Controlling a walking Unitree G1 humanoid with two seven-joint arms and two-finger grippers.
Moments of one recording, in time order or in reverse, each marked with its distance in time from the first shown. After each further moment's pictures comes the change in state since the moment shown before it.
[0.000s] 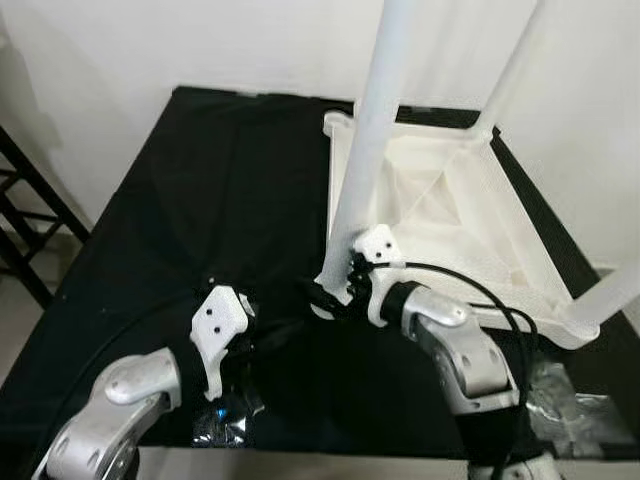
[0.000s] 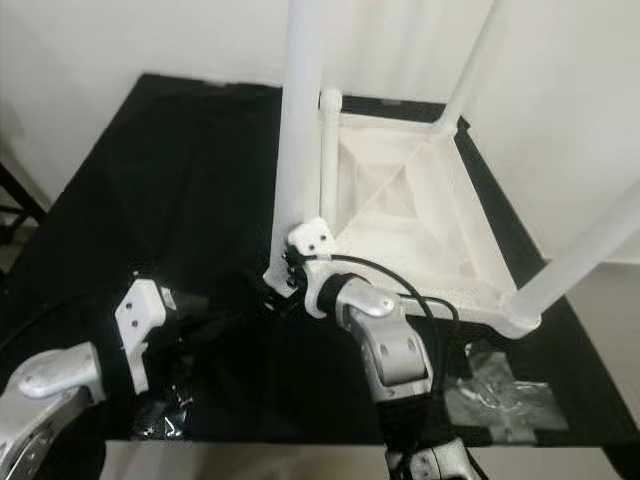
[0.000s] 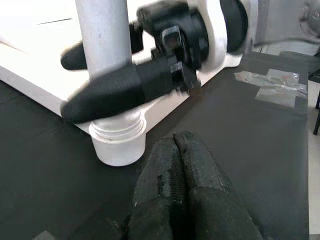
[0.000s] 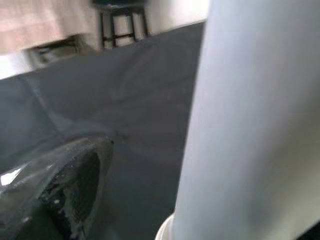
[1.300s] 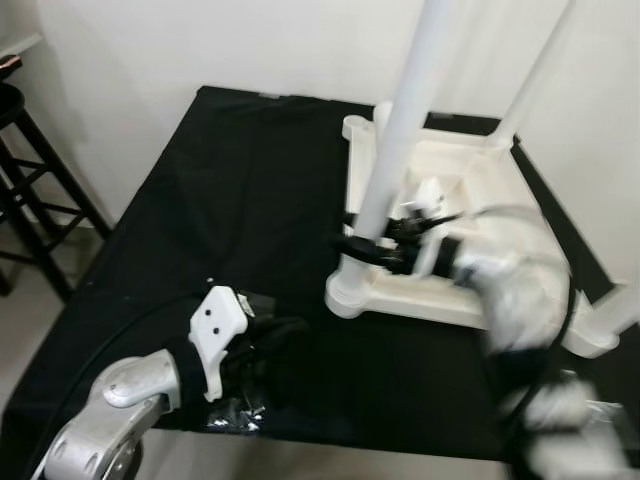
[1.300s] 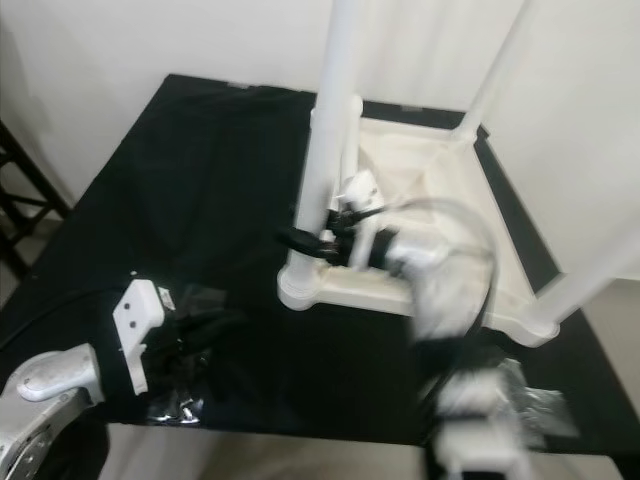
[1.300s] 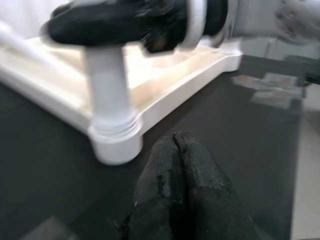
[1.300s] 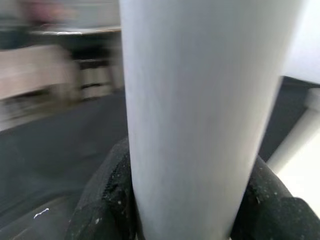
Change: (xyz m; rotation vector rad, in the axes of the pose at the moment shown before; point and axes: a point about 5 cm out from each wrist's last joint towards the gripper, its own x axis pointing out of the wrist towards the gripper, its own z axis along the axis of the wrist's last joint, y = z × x) left arm -0.001 0.001 0.004 0.011 -0.012 0.004; right arm 0.001 -0.011 0.001 0.090 -0.120 -0.277
